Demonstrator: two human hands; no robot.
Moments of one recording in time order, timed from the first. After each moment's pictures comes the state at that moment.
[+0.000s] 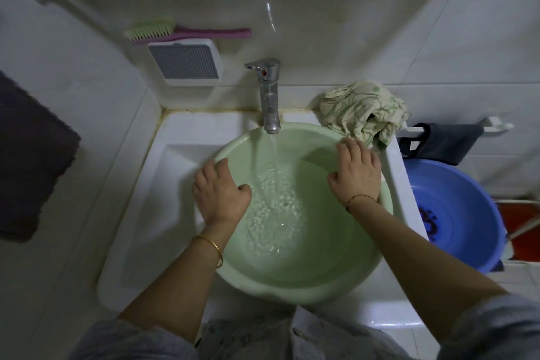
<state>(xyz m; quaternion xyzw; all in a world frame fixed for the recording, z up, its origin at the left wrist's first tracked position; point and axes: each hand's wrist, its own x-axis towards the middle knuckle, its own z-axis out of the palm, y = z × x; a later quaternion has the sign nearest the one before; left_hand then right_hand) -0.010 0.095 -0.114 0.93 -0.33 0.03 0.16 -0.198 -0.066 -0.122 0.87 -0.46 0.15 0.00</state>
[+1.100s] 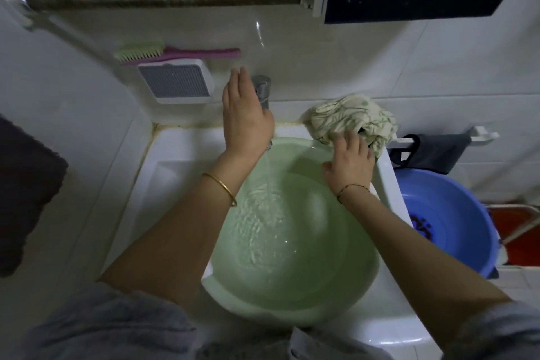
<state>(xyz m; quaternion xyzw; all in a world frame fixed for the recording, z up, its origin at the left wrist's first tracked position) -0.010 -0.018 0.019 0.83 -0.45 0.03 0.34 -0.175 -0.089 -0.086 0.83 -0.53 0.14 -0.06</state>
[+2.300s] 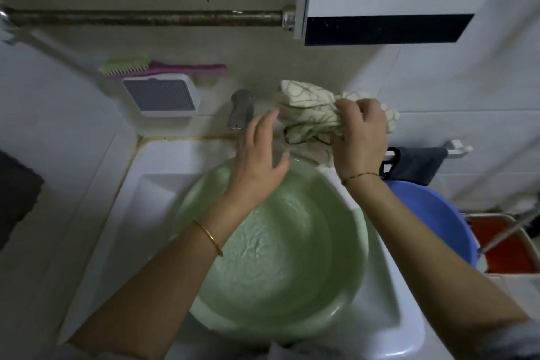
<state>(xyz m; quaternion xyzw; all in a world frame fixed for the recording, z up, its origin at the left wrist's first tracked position) -0.047 -0.001 -0.011 0.71 -0.58 0.01 0.40 -0.183 -0.105 0.006 0.78 -0.43 0.45 0.02</state>
